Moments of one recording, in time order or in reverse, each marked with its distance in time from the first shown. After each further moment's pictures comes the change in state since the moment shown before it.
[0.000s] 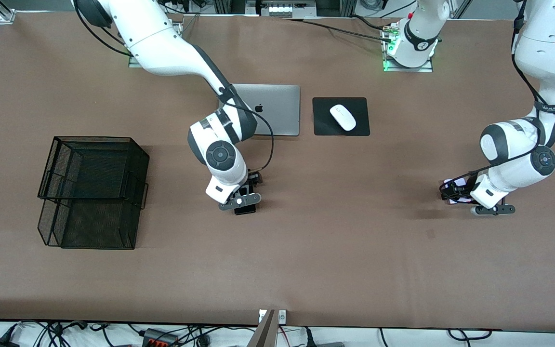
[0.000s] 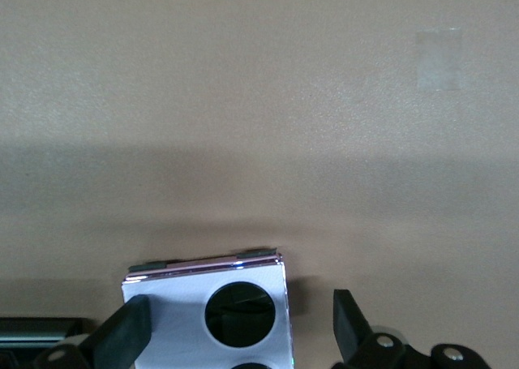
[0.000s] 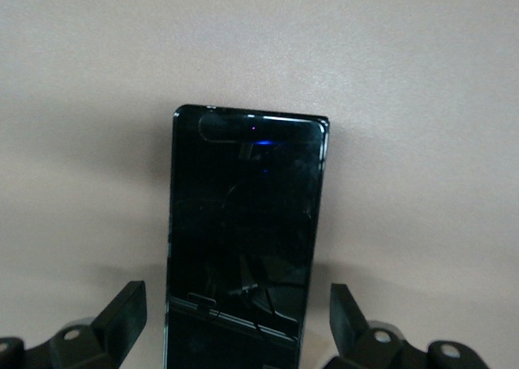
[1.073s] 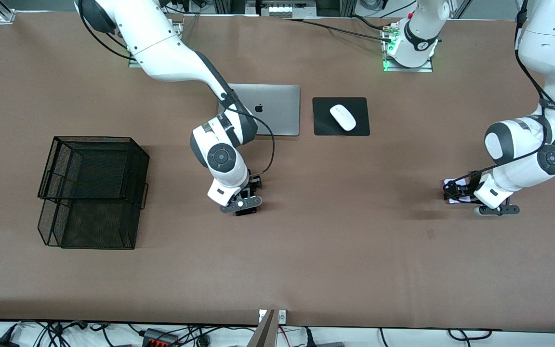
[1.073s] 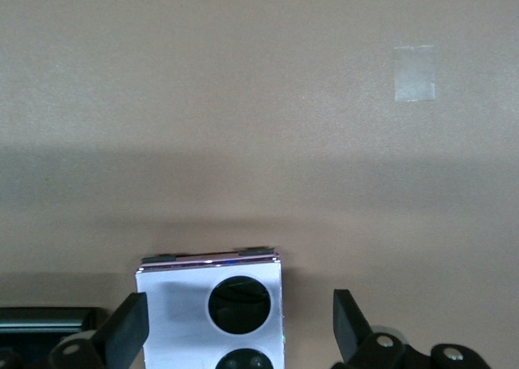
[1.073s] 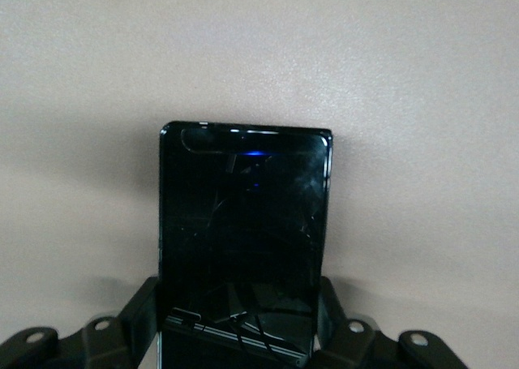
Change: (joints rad) left arm 0.005 -0.028 -0.004 0.012 0.000 -0.044 0.001; right arm 0.000 0.025 -0.001 0.009 0.000 0.046 0.002
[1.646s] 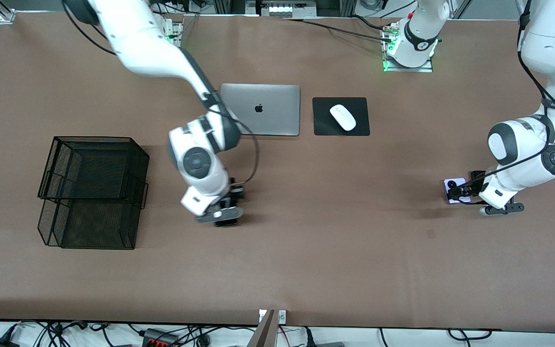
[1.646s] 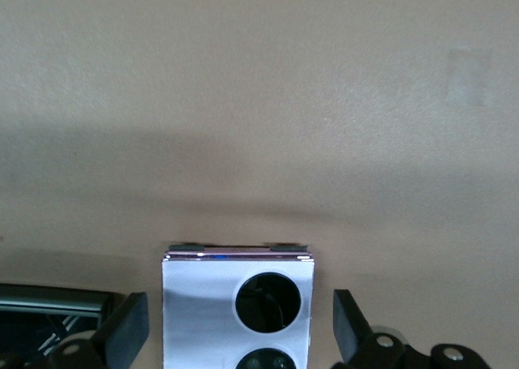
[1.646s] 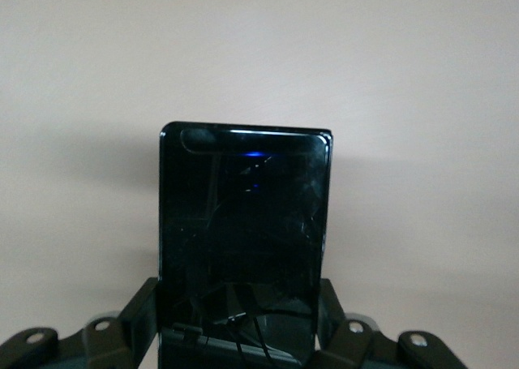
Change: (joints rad) left arm 0.016 0.020 0.005 0.000 0.000 -0.001 -0.066; right arm -0.094 -0.120 -0.067 0.039 0.000 -0.142 -0.003
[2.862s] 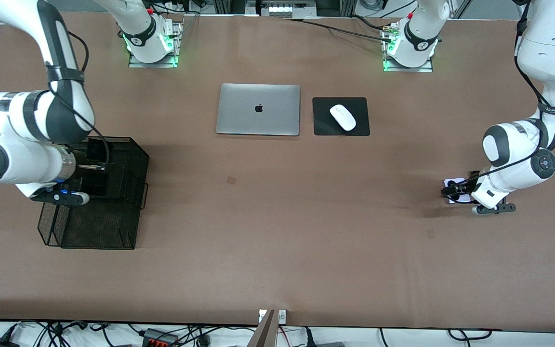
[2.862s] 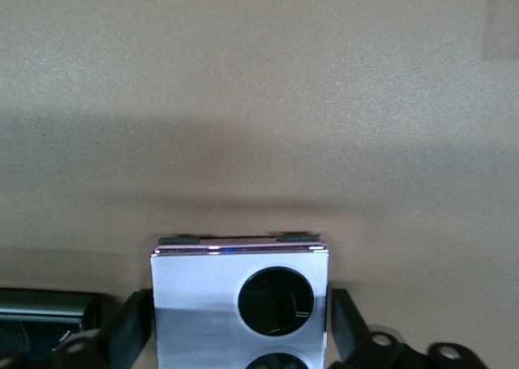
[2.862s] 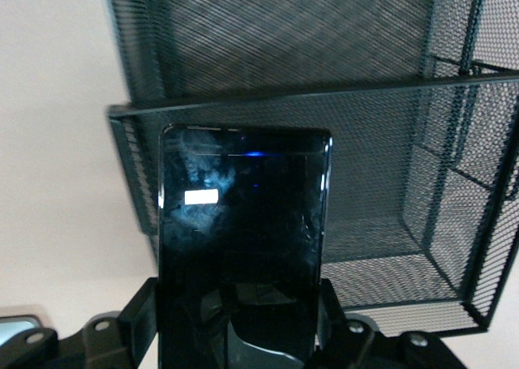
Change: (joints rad) left arm -0.002 0.027 0.000 0.000 0.054 -0.002 -0.001; right arm -0.371 -0.356 -0.048 -0.262 -0.050 -0.421 -0.220
